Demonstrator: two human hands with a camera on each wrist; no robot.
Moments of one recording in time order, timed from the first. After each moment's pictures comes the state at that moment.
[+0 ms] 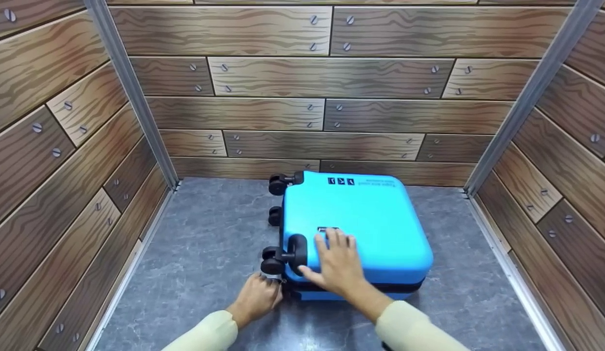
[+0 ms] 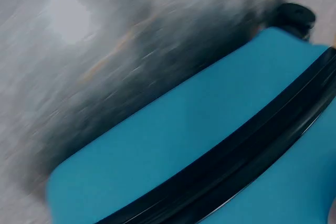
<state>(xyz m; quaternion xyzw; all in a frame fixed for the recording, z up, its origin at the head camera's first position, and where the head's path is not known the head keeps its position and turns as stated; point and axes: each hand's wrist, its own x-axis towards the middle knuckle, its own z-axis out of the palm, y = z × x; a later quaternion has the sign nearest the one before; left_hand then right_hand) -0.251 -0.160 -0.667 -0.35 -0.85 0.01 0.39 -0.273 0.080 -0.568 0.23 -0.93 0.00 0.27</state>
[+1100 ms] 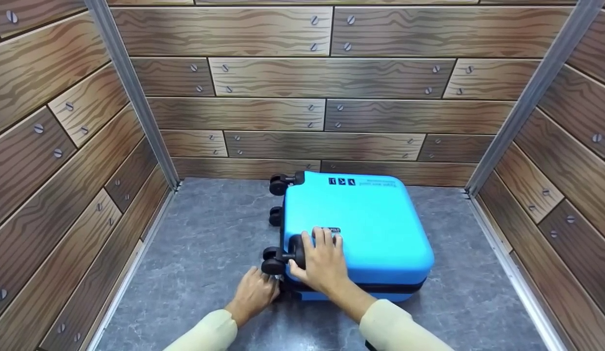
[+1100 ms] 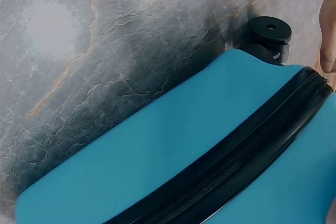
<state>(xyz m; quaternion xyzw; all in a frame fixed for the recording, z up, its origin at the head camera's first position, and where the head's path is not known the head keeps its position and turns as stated) -0.257 -0.165 -0.666 -0.31 -0.86 0.04 0.40 -0.274 0.045 -0.569 0.22 -0.93 0.01 0.30</state>
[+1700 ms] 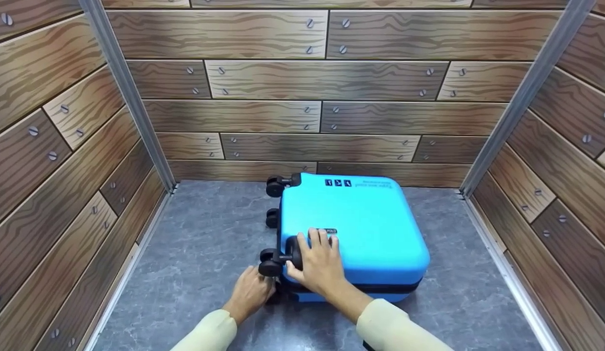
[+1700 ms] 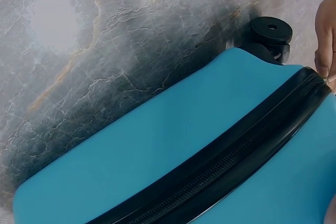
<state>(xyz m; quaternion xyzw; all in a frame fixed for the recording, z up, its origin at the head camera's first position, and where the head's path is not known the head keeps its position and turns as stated) -0.266 -0.169 -0.673 -0.31 -0.86 0.03 0.41 -0.271 0.045 -0.565 0.22 -0.93 -0.01 0.28</state>
